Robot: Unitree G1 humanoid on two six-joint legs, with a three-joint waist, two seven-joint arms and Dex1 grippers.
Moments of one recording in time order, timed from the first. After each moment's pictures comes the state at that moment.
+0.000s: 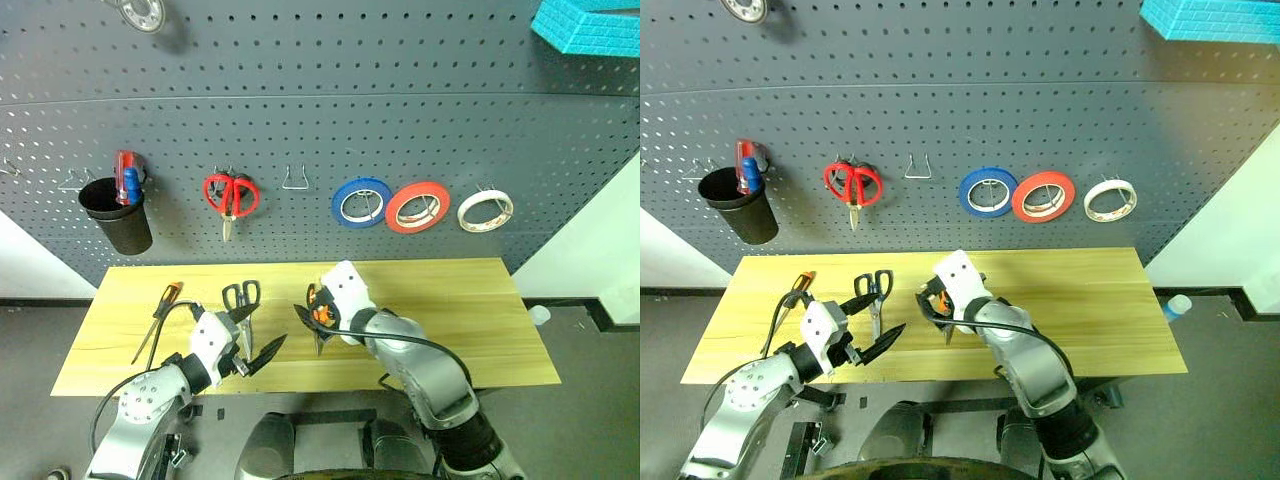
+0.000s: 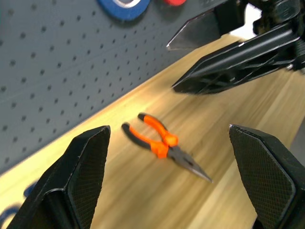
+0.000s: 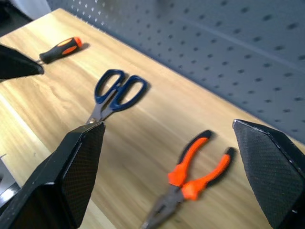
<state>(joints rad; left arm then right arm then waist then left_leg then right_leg) 0.32 0.47 -0.04 -0.29 -0.25 0.00 -0.67 -0.18 -0.07 0.43 -0.30 0.00 0.82 0.26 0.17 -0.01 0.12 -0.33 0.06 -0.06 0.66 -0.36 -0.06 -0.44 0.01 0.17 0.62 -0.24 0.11</state>
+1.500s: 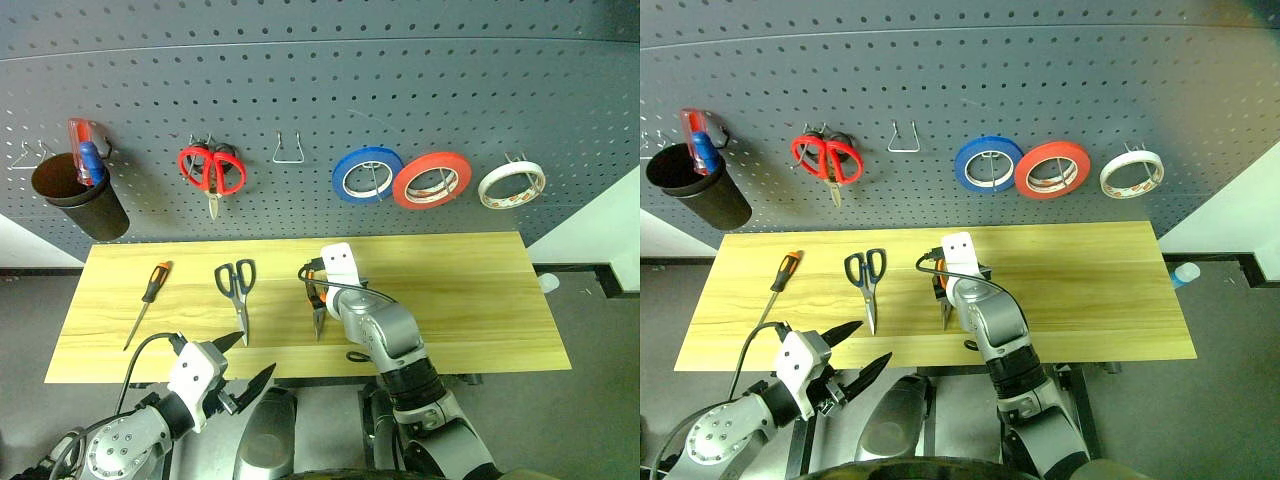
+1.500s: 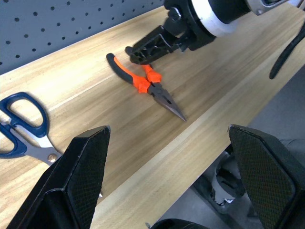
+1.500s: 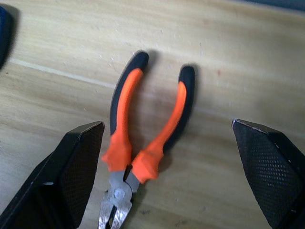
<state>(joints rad) 0.58 0.50 0.02 -0.55 -0.25 0.12 -0.61 -0.41 0.16 0.25 0.05 0.12 1.02 -0.22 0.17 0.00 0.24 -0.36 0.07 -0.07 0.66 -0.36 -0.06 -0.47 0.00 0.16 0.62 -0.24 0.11</state>
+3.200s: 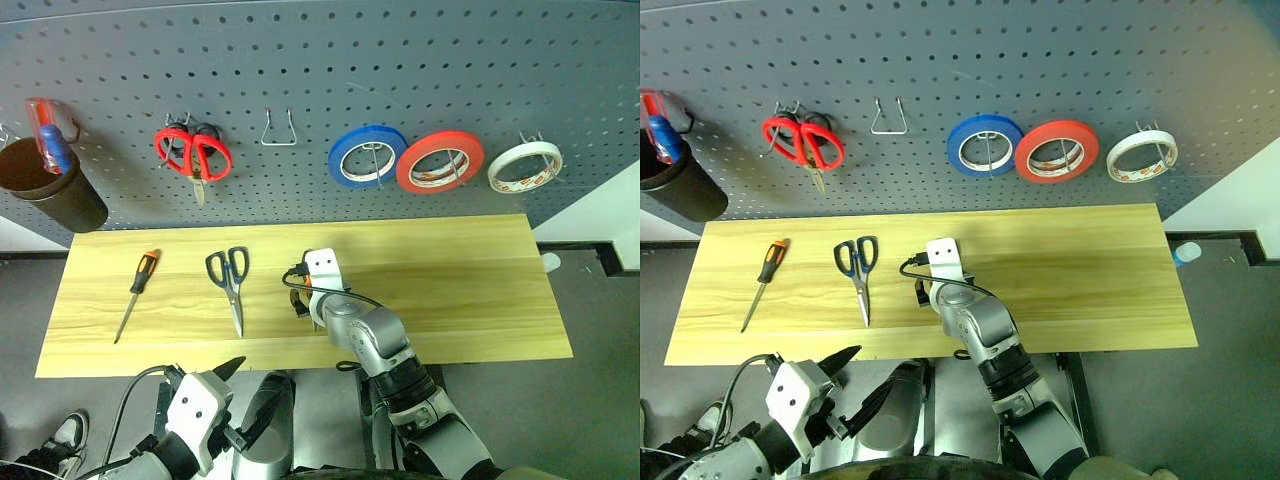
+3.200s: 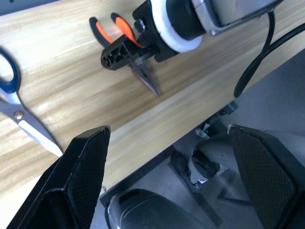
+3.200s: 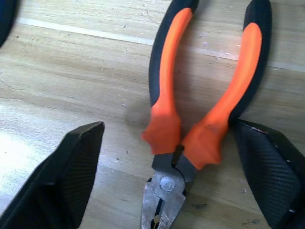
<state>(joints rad) 0.85 0.46 -0.03 -0.80 -0.21 0.17 -0.49 -0.43 0.16 0.33 0.14 0.29 0.91 -0.33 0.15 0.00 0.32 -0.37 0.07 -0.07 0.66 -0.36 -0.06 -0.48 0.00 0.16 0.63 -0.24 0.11</state>
